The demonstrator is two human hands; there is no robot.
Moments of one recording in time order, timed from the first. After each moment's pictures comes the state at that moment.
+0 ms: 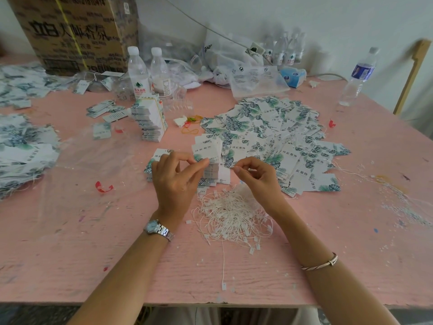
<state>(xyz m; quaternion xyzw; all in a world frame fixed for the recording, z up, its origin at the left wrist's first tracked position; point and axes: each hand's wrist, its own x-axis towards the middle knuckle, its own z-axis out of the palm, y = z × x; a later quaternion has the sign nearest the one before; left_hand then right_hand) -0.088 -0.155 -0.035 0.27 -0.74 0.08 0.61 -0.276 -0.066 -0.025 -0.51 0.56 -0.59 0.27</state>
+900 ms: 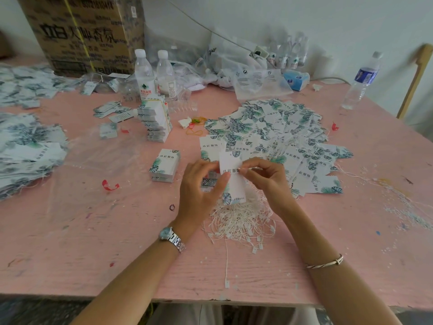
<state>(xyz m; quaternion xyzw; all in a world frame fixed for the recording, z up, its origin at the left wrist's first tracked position) -0.107 -0.120 -0.039 0.29 -0.75 -0.28 0.53 -0.282 -0.060 -0.016 -0.52 0.46 -0.64 0.33</state>
